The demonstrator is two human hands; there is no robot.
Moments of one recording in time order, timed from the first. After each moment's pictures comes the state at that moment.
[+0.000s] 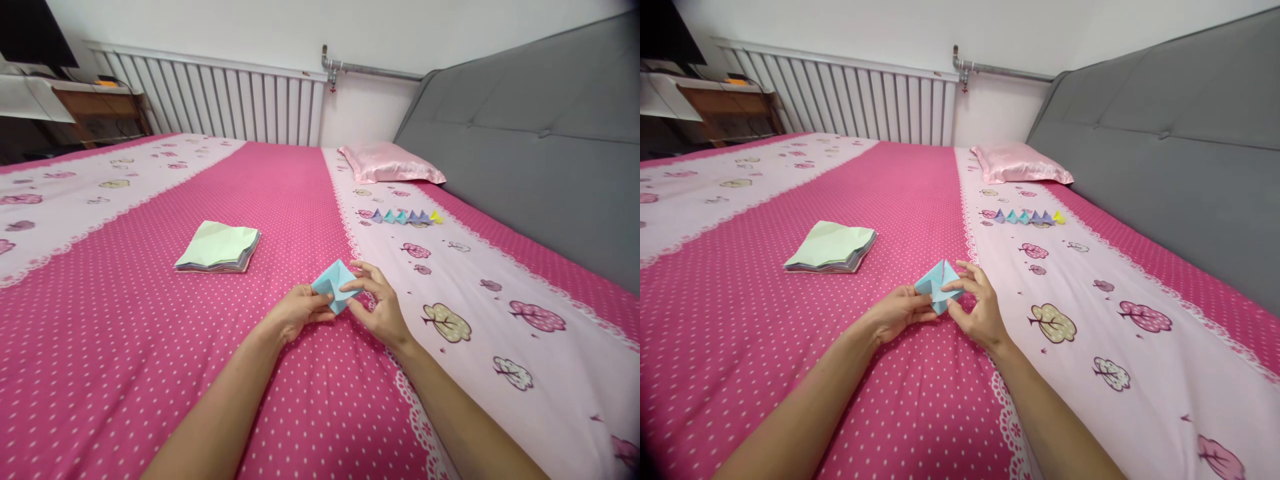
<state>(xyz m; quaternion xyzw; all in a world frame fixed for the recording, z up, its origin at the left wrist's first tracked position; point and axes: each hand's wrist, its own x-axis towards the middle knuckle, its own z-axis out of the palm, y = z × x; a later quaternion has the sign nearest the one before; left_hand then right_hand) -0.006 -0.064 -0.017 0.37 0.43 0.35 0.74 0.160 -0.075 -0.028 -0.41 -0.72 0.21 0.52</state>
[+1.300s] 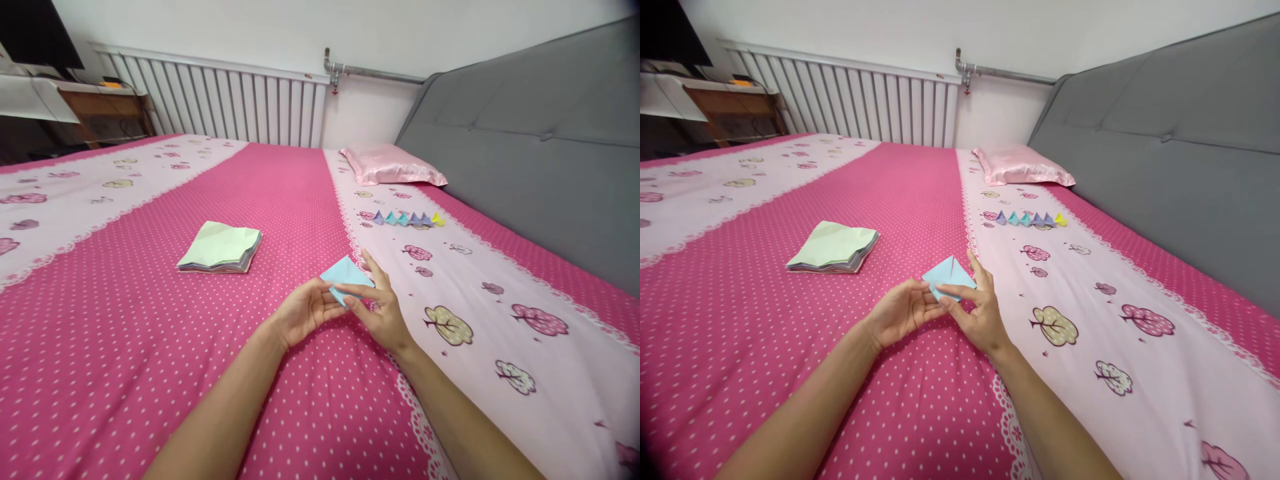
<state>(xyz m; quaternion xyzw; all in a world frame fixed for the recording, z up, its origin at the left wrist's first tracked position) -0.003 -0.067 -0.007 0.27 0.27 0.40 0.83 0.158 -0.082 -0.023 -0.44 -0.73 0.18 0.49</state>
